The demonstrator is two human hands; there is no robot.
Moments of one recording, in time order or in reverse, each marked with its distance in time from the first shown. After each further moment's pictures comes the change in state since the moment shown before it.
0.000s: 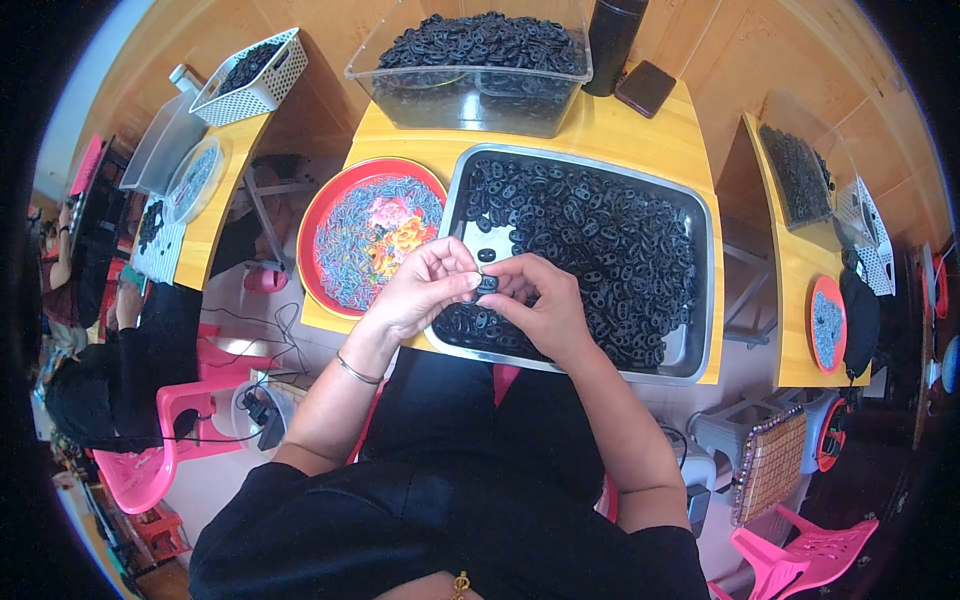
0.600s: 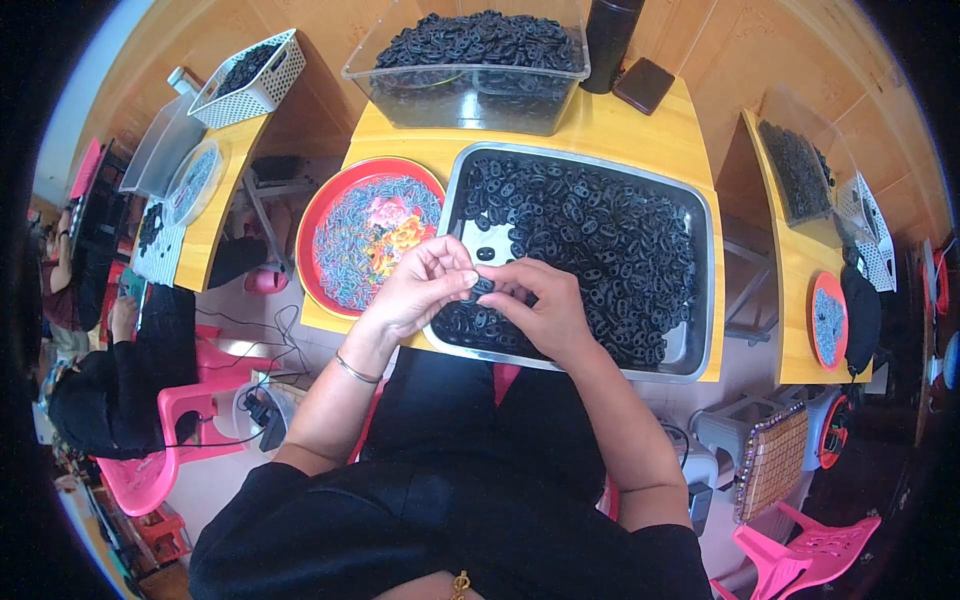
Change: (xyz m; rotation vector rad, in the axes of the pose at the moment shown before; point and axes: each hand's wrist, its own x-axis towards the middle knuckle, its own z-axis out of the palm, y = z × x) left_hand 0.000 0.001 -0.001 -0.036 -0.004 0.015; right_hand 0.000 -0.006 -0.002 -0.130 -0.011 -0.133
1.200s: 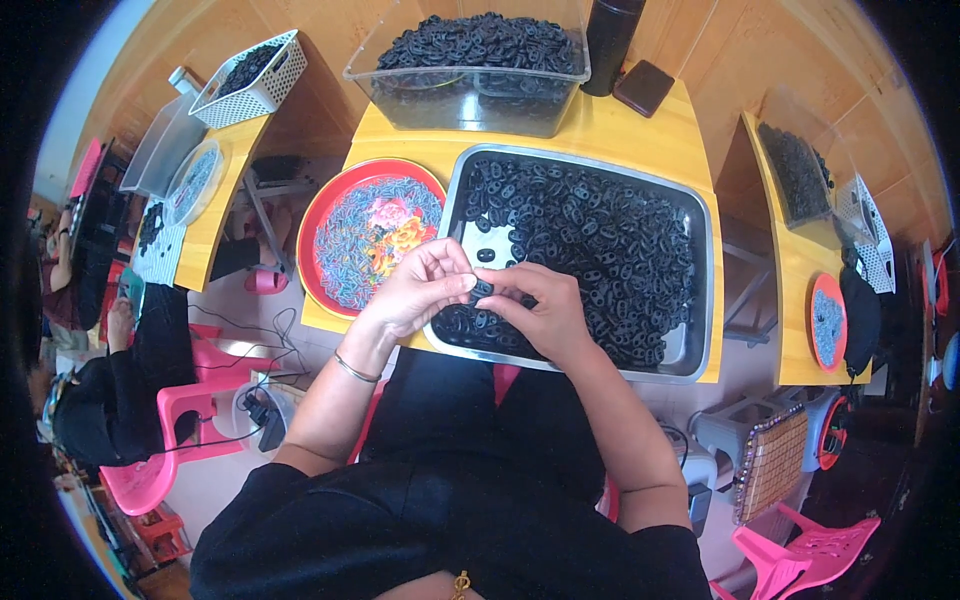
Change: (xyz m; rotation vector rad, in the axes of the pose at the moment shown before) left_hand -0.002 0.002 -0.003 0.018 -0.028 -0.042; right_hand -0.001 -0.001 0.000 -0.028 -0.004 -0.027
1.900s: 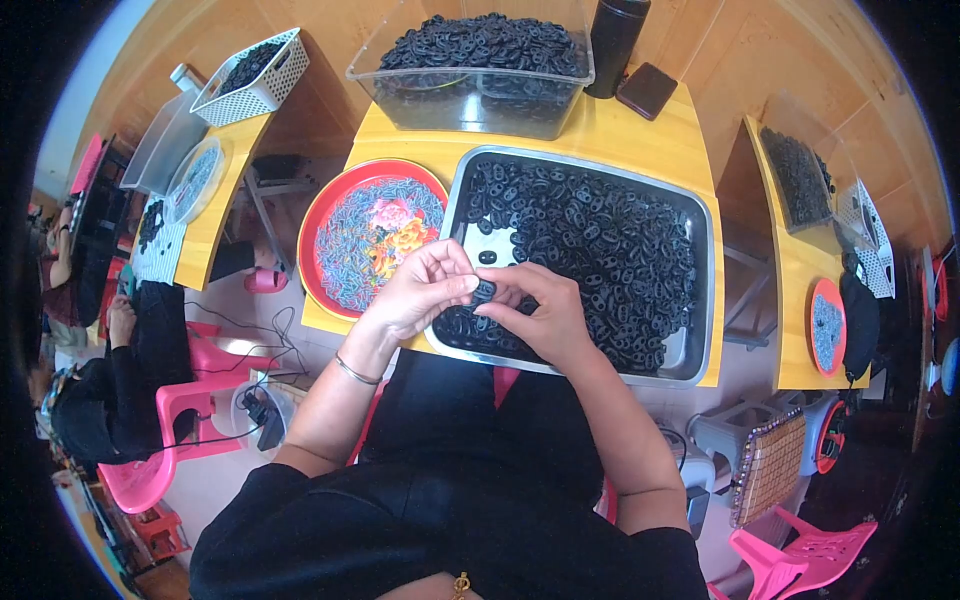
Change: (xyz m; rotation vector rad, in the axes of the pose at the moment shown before) left_hand 0.000 -0.001 0.002 0.003 0.022 0.017; right_hand 0.000 0.001 0.000 0.051 -0.022 0.012
